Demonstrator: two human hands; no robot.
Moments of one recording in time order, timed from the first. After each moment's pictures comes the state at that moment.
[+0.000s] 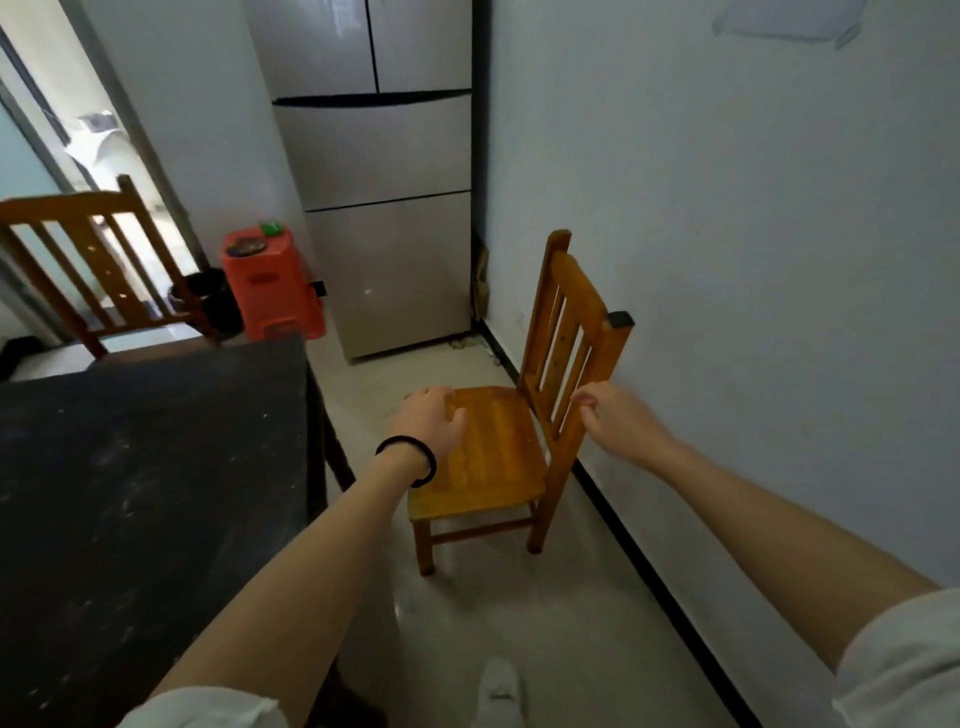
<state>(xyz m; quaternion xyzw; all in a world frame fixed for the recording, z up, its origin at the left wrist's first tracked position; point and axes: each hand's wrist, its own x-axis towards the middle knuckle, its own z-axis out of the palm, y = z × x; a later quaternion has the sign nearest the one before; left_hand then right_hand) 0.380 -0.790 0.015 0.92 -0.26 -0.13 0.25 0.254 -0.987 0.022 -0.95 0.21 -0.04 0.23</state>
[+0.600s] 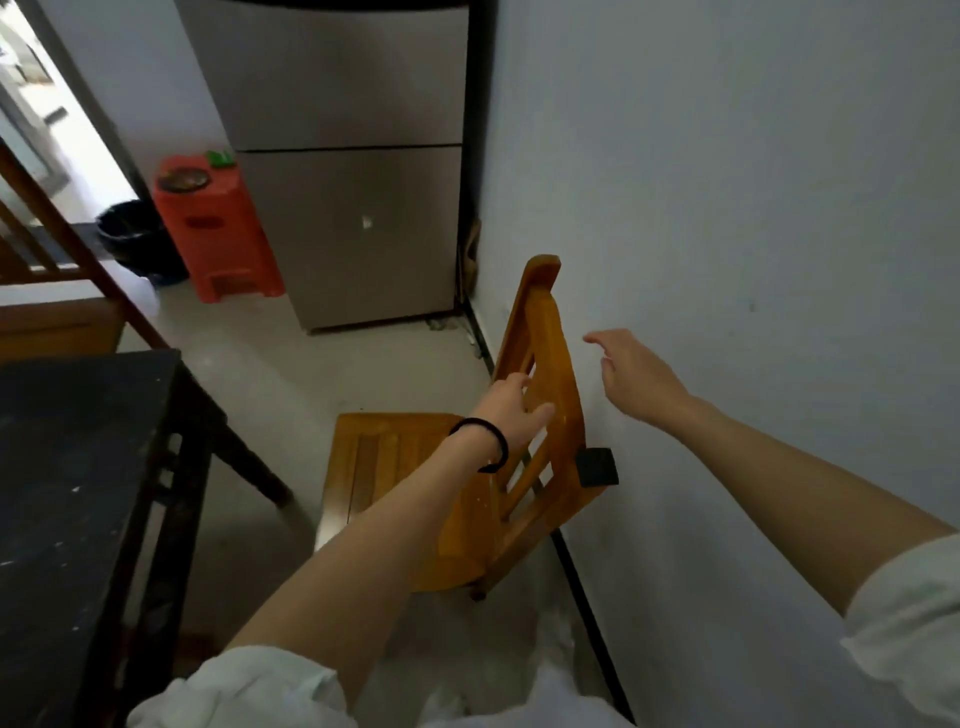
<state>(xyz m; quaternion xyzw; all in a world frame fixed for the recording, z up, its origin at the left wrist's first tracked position) 0.531 -1.123 -0.026 0.85 -0.23 -0.31 0.35 0.470 -1.283 0.005 -0.97 0.17 -0.02 0.16</state>
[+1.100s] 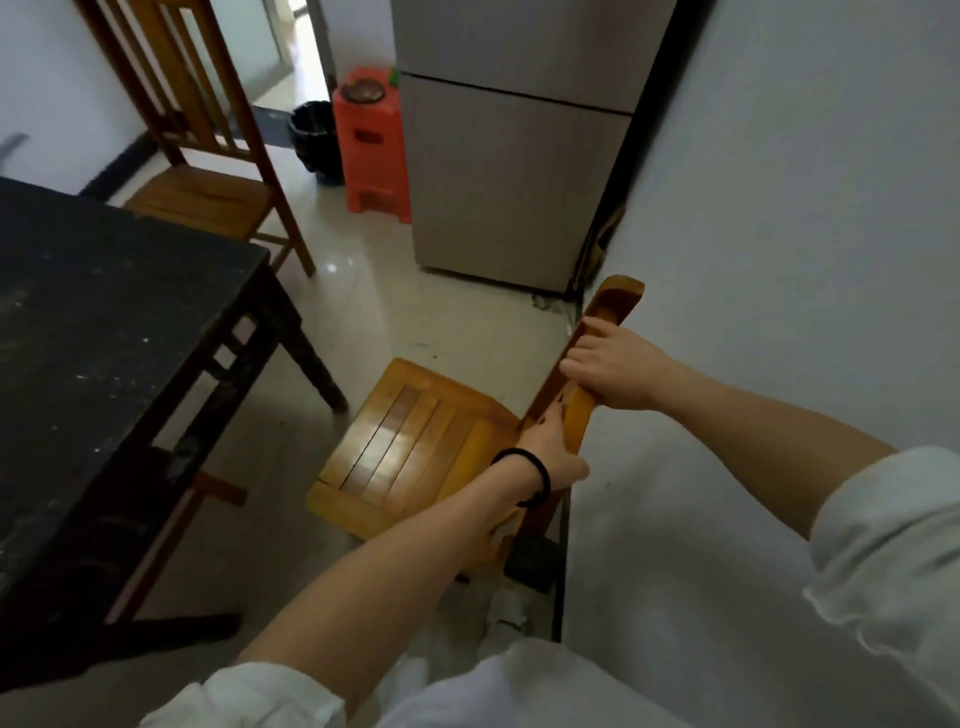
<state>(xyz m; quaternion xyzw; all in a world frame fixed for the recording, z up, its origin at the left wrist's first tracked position) 0.533 -1.211 -0.045 0.83 0.02 -0.39 0.40 0.613 -1.349 -0.031 -0.88 -0.42 0.07 -0.23</state>
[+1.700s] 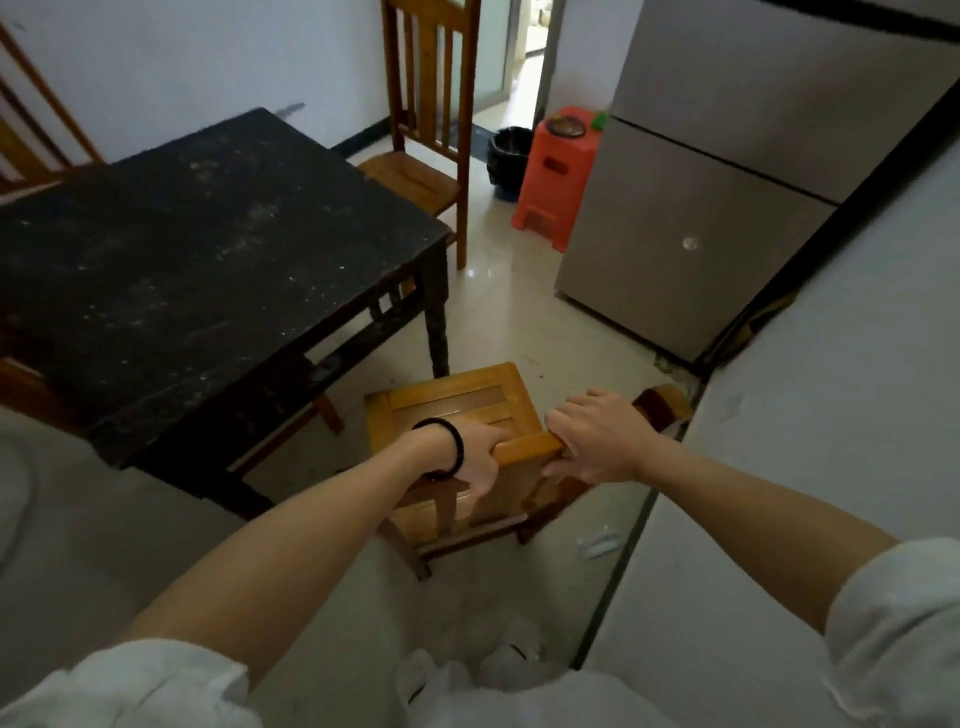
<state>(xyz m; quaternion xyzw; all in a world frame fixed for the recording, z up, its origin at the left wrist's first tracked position) 0.476 -1.057 -0.023 0.87 0.04 -0.43 0.22 0.550 -1.227 -0.036 -0.82 -0.56 0.06 -0.07</state>
